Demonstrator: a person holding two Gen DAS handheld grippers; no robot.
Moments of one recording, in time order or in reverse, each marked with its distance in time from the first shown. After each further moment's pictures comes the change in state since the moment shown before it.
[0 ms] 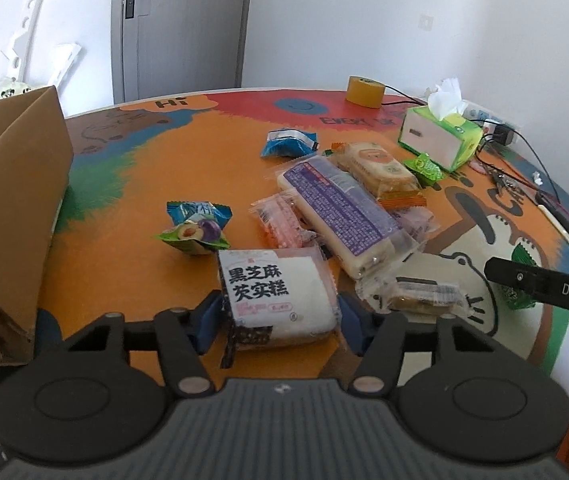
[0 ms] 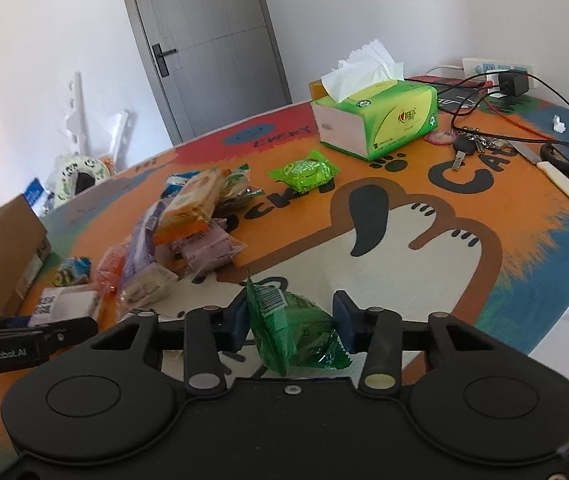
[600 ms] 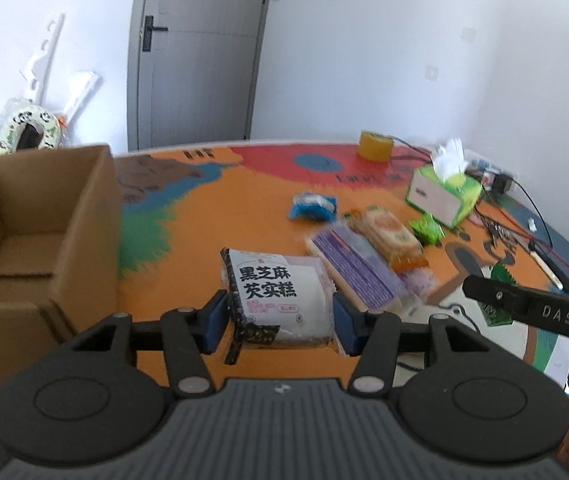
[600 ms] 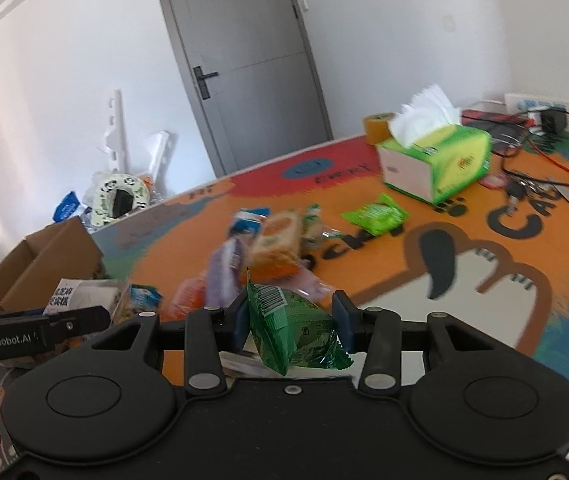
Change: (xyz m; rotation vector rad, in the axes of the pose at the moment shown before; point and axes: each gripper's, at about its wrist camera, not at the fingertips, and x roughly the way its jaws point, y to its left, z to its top) left arm -0.050 0.028 0.023 -0.035 -0.127 0.016; right arm -0.014 0.047 0.018 -0.043 -0.075 0.102
